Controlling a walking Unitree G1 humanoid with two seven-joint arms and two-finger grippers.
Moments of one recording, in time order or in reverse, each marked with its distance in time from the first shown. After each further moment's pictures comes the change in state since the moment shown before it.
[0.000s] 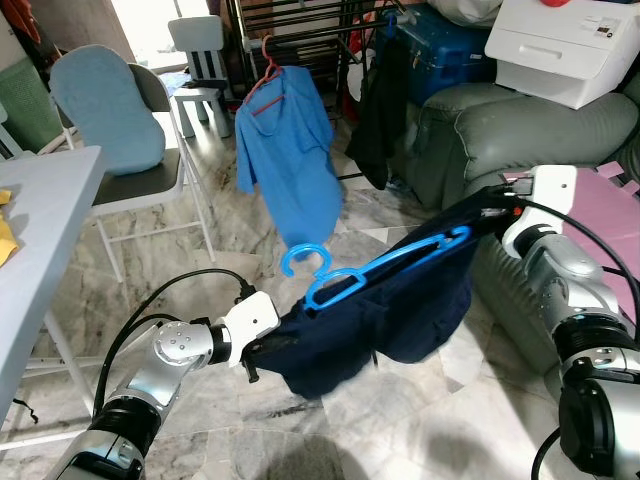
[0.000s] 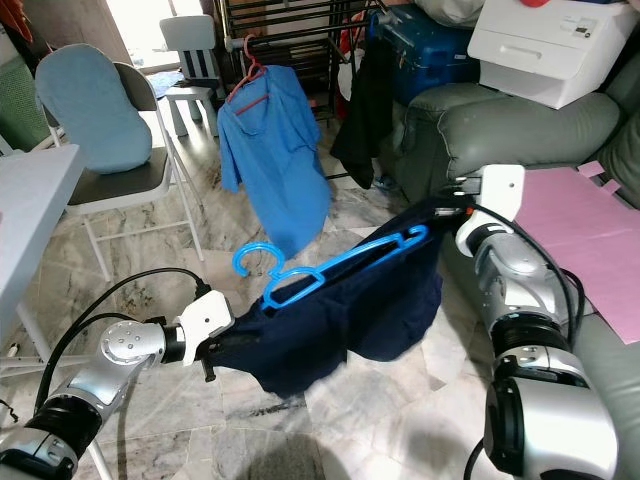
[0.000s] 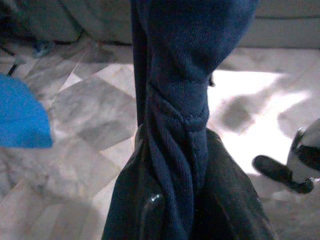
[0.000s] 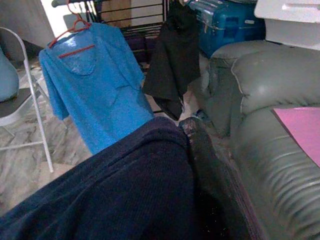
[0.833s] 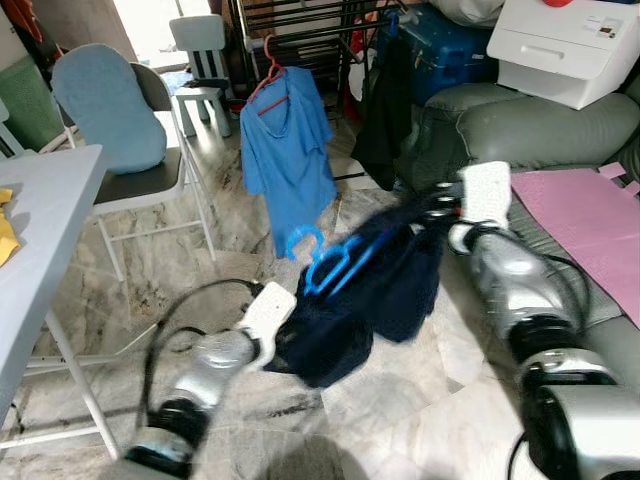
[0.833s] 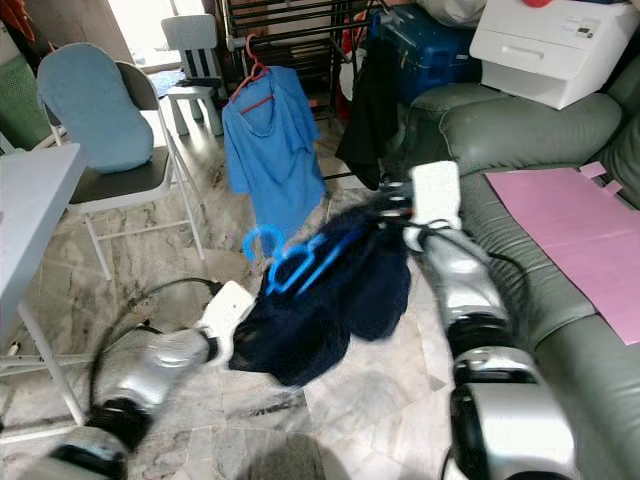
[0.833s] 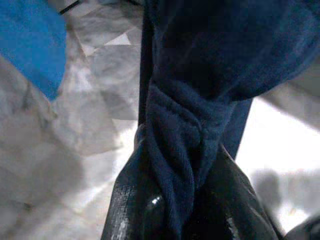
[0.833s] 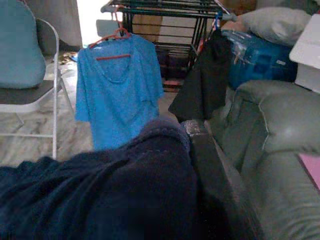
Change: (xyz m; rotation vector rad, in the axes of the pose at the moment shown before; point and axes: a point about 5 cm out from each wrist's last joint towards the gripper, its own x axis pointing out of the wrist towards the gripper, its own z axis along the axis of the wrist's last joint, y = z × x) left arm 0.048 -0.013 0.007 -0.407 0.015 0.338; right arm 0.013 0.070 -0.004 -0.174 -0.076 0.112
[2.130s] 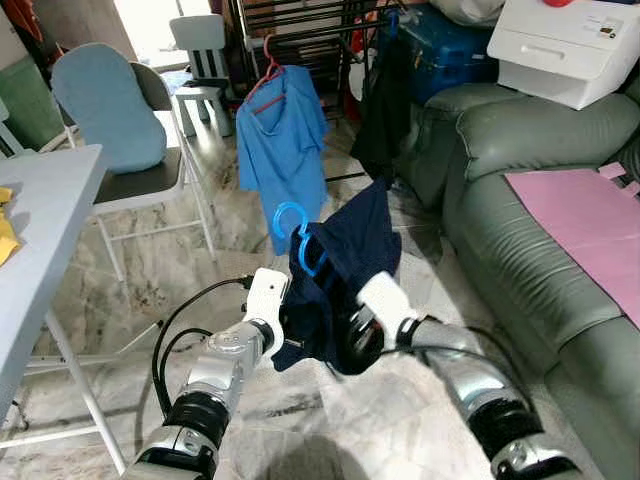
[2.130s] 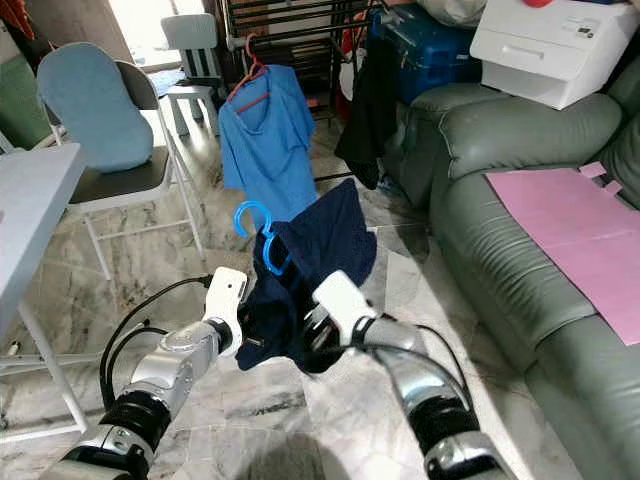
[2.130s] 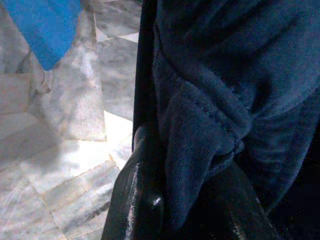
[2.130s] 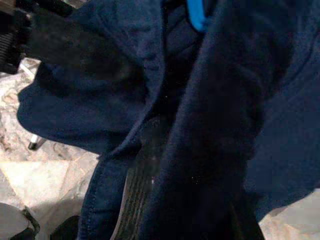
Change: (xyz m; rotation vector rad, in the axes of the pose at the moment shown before) left arm 0.005 0.000 0.014 -0.250 -0.020 0.087; right arm -0.065 0.106 -0.089 -0.139 0.315 0.705
